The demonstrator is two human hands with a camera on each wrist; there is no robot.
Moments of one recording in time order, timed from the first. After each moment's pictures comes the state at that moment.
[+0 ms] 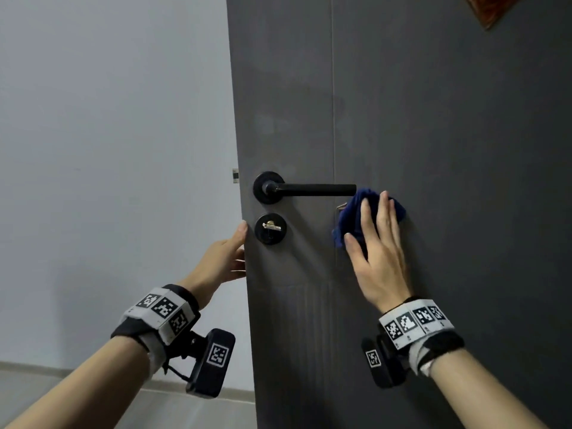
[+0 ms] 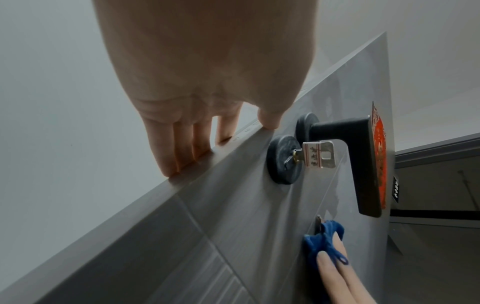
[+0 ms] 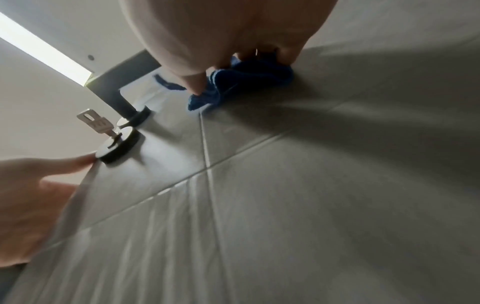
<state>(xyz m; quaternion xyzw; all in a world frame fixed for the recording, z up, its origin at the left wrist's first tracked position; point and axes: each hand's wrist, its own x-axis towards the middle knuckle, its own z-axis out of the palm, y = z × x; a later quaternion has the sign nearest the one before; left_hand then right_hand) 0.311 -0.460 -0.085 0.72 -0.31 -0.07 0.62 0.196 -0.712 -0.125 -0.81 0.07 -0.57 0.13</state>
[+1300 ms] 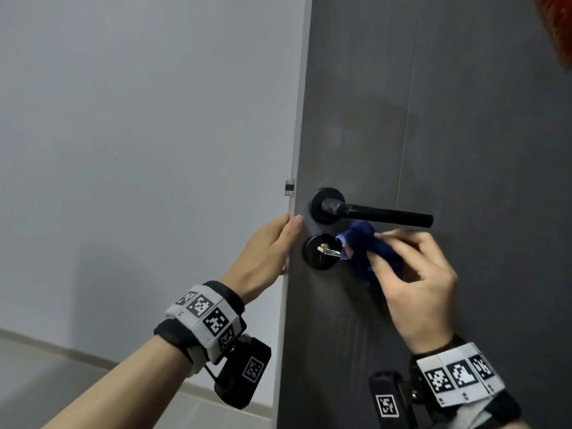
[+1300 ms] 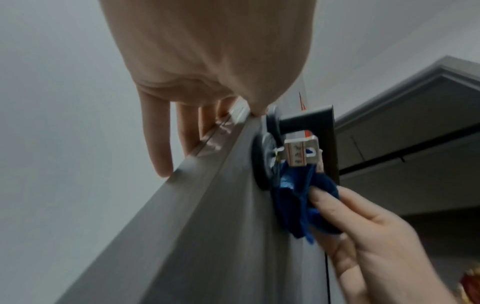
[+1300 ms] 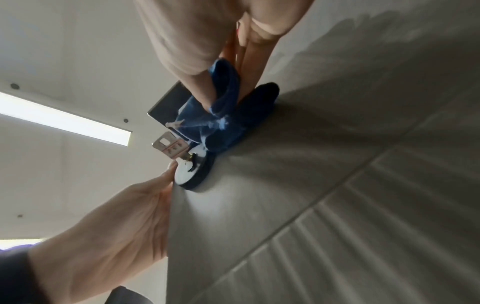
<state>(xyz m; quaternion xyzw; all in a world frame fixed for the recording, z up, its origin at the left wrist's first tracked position) 0.277 -0.448 -0.060 0.70 -0.44 0.09 0.56 0.156 -0.639 -0.095 -0.69 -0.10 -0.68 0.23</state>
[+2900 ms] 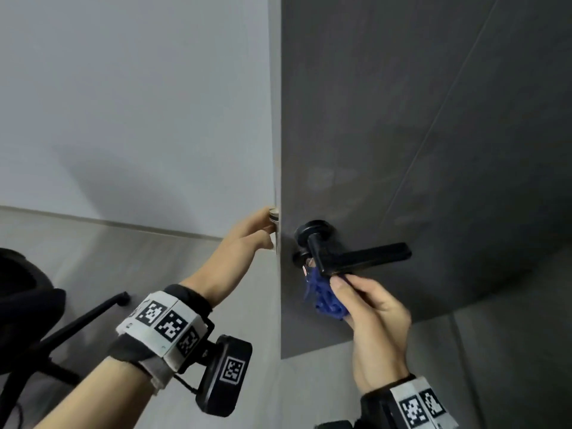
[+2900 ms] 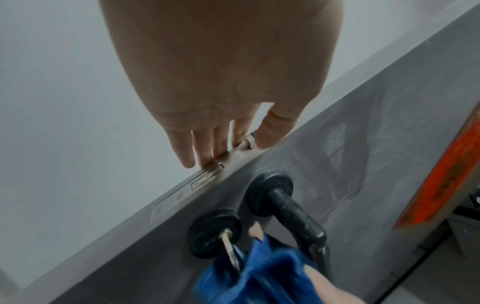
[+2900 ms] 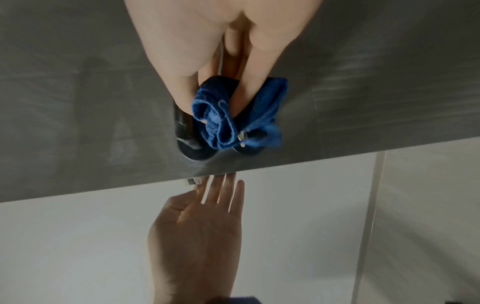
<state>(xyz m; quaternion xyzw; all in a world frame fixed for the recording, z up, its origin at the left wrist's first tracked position) 0.263 -0.419 0.077 0.69 -0.31 -0.29 0.59 0.111 -0.538 0.007 -0.51 0.35 -0.32 0.72</state>
